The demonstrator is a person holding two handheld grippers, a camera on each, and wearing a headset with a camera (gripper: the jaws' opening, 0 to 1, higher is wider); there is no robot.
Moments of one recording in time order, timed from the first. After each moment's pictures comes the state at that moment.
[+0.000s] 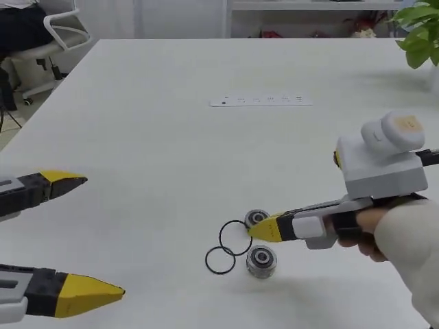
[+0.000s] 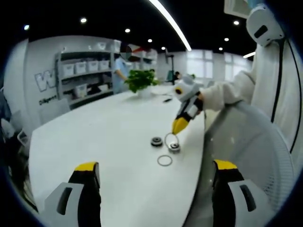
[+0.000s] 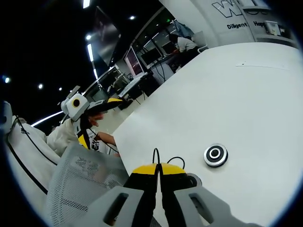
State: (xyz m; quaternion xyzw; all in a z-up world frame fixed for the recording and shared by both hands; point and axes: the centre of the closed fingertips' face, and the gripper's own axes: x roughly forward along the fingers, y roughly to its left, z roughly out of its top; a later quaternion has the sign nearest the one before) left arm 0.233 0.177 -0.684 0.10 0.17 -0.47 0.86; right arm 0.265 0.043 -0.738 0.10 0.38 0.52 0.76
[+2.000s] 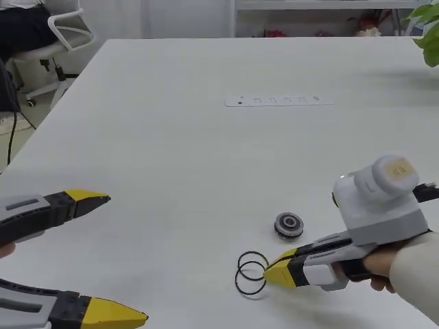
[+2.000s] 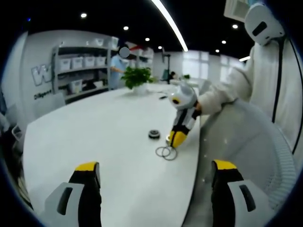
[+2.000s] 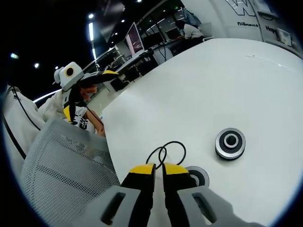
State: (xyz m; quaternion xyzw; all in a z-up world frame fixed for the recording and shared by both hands) left arm 0.232 0.197 -0.701 0.08 0.18 -0.50 0.84; right arm 0.257 0.059 -0.798 0.00 0.40 0.52 0.75
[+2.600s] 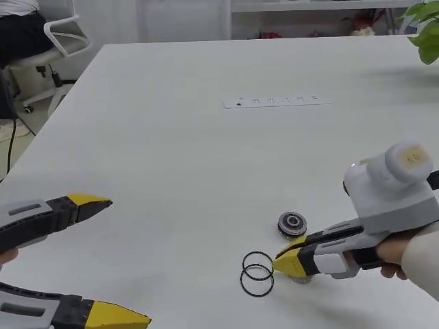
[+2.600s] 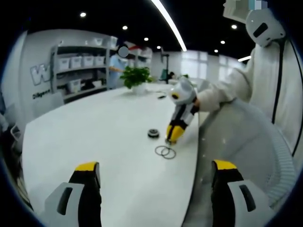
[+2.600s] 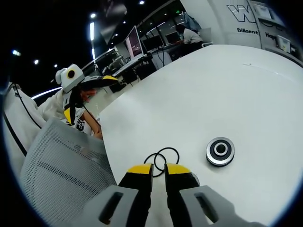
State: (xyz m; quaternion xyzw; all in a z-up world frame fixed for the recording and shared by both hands) left arm 0.230 0.198 -0.701 0.08 0.19 -0.51 0.84; right arm 0.265 0.053 -0.784 0.00 0.38 0.52 0.77
